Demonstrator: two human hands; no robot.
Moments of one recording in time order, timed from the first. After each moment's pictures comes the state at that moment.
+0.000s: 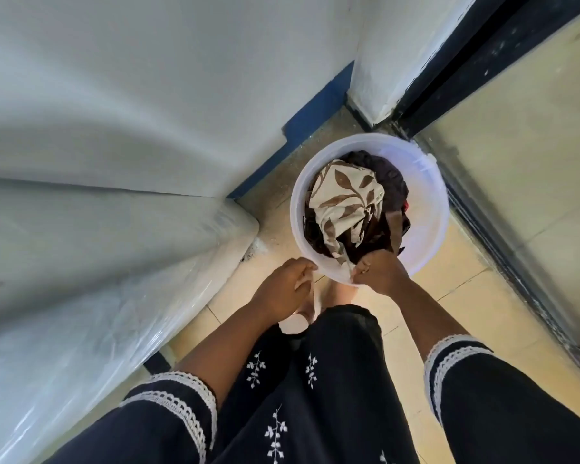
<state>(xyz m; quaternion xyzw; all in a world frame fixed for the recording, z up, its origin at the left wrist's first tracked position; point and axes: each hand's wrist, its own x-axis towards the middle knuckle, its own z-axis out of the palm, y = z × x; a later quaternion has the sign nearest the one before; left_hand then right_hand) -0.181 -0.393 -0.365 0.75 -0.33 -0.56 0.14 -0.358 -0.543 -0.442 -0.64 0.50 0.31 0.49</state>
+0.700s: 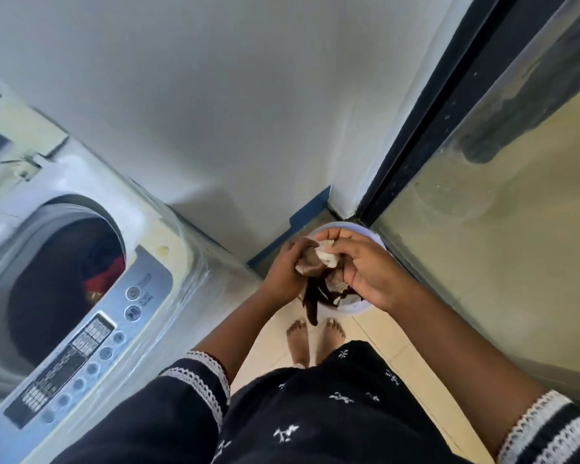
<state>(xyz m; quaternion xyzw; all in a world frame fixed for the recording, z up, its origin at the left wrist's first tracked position) -0.162 -0.404 -0.067 0.75 -0.42 -0.39 0.34 -0.290 -0.504 0.018 -0.35 0.39 -0.09 0.85</state>
